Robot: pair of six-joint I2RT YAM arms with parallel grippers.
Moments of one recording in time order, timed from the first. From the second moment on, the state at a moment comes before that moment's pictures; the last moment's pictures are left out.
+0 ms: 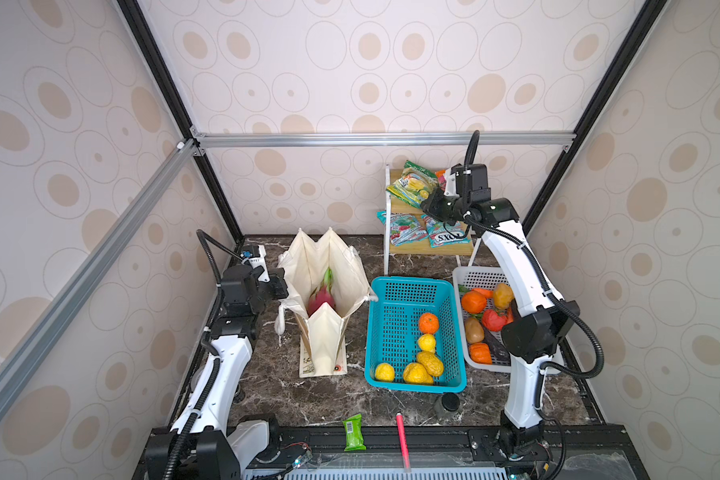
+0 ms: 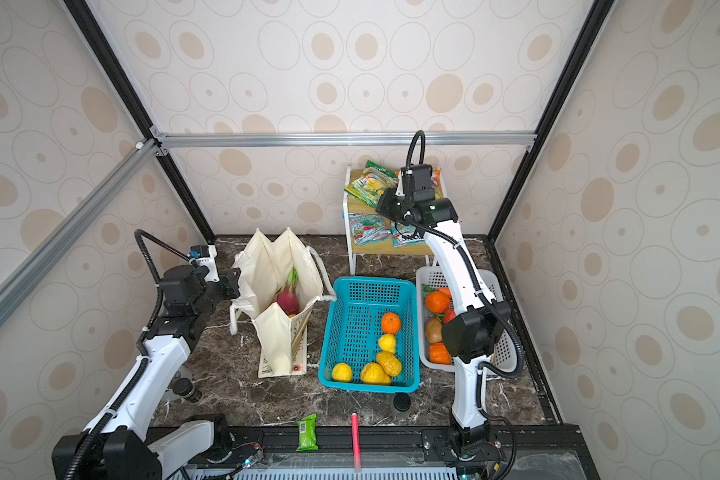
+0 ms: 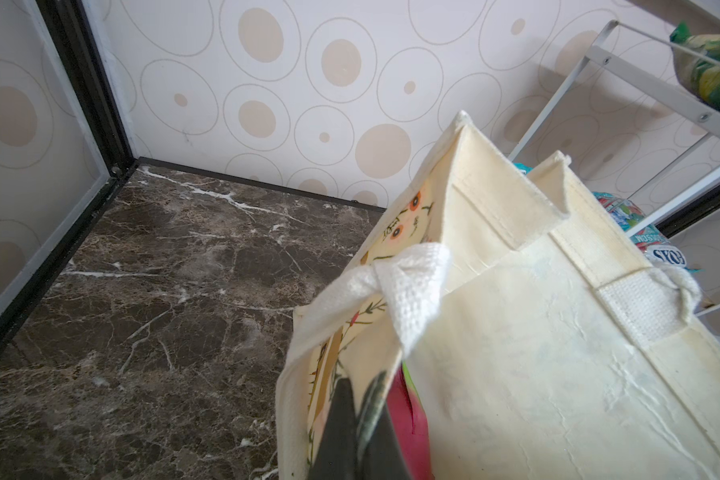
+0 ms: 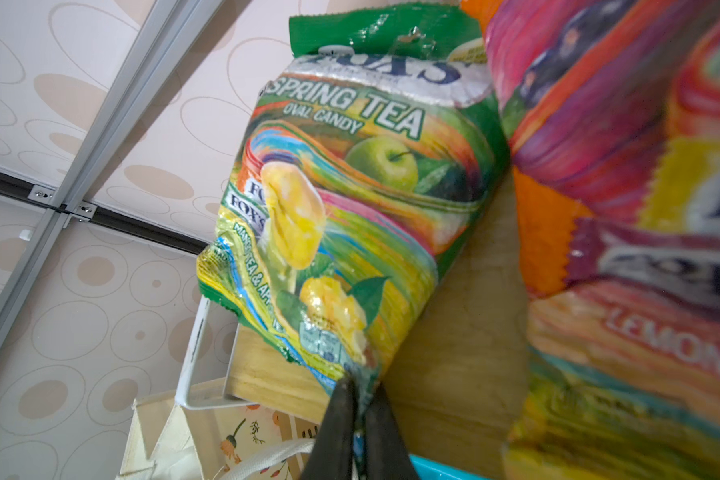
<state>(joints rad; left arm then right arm) 0.07 1.09 0.81 -0.08 0.26 -0.23 0.31 2.01 2.30 -0.80 -0.21 0.64</state>
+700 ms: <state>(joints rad) 0.07 1.09 0.81 -0.08 0.26 -0.23 0.30 1.88 2.17 -0.79 -0.18 0.60</state>
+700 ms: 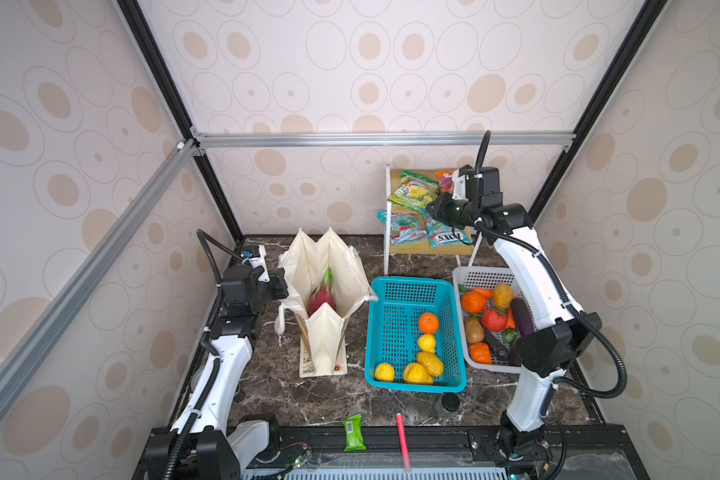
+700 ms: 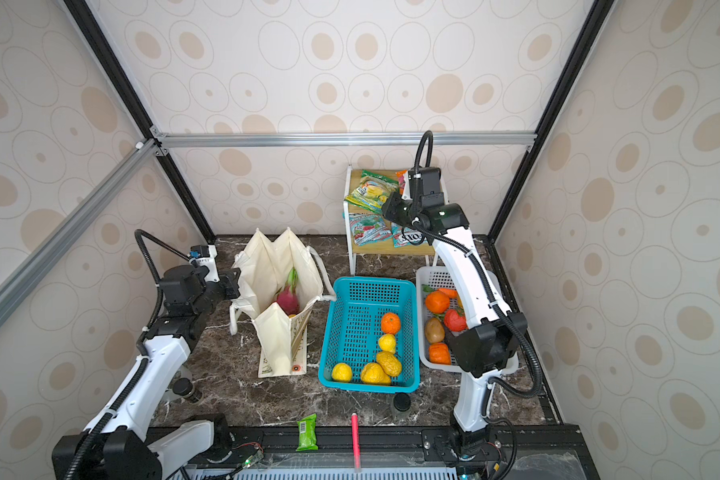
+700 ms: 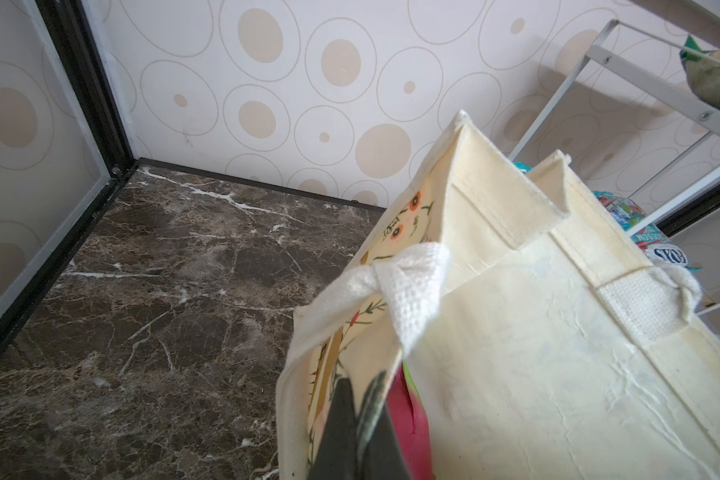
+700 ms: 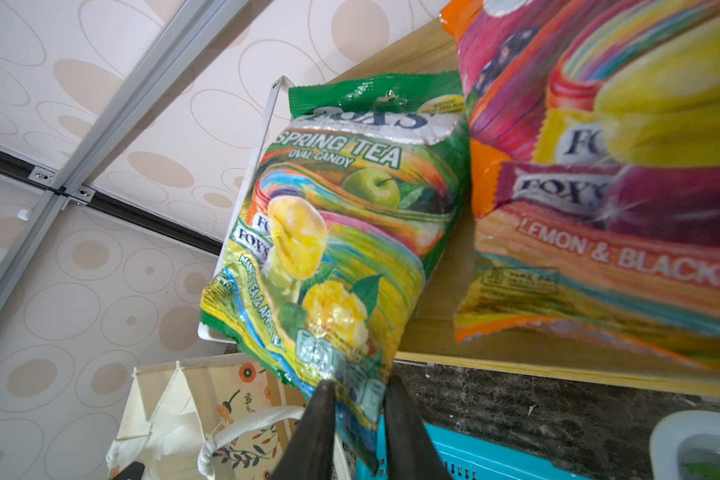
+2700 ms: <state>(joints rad) 0.07 1.09 0.81 -0.08 0.26 -0.23 0.46 1.85 2.36 -0.83 -0.29 0.58</state>
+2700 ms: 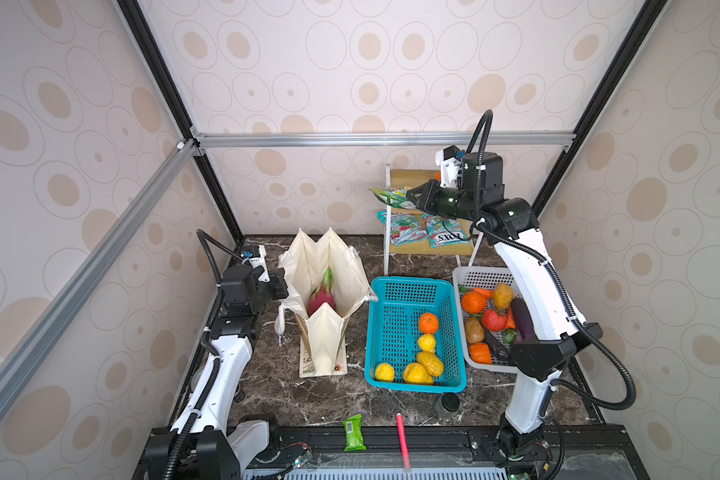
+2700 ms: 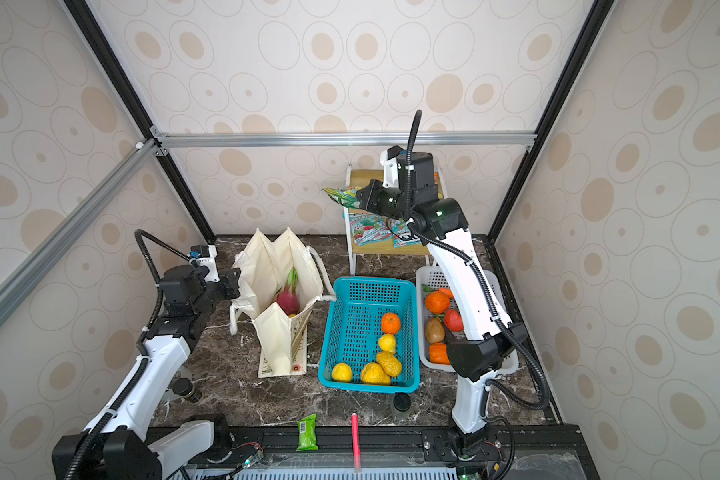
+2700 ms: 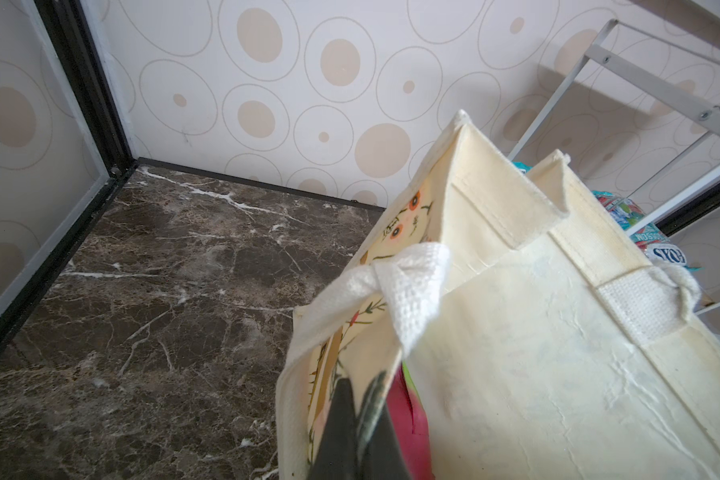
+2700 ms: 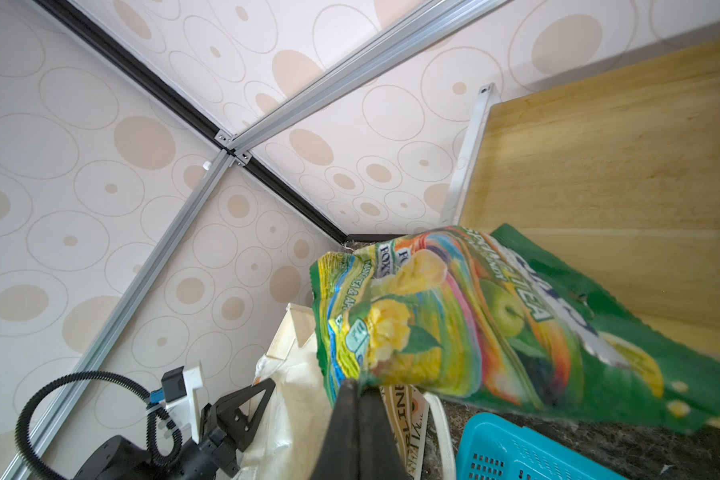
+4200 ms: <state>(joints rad) 0.07 1.09 0.81 -0.08 0.27 -0.23 0.88 2.07 2.57 -0.90 -0.25 0.47</state>
